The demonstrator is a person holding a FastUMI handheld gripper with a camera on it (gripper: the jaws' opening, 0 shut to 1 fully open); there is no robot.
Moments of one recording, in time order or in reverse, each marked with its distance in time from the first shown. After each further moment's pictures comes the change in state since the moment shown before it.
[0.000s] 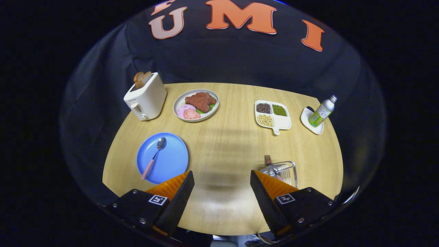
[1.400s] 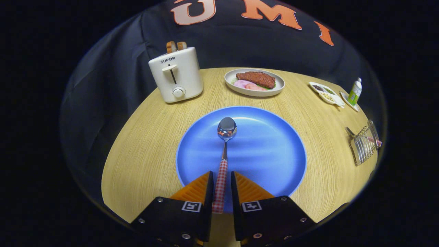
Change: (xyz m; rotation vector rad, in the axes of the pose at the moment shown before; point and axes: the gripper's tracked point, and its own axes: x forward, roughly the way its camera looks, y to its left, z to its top) arm 0.122 0.211 -0.079 0.084 -0.050 0.019
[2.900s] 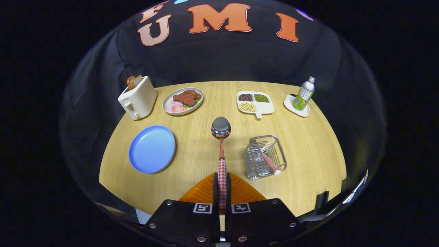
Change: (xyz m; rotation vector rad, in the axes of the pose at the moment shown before) arm -0.174 -0.288 0.045 -0.020 0.043 -0.077
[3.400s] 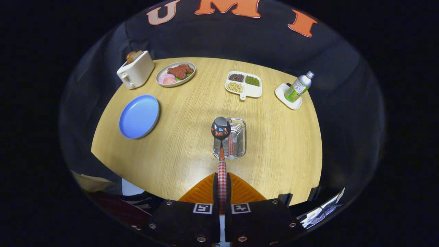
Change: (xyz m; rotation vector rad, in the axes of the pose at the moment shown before) arm -0.021 -0.071 -0.013 -0.182 0.276 0.010
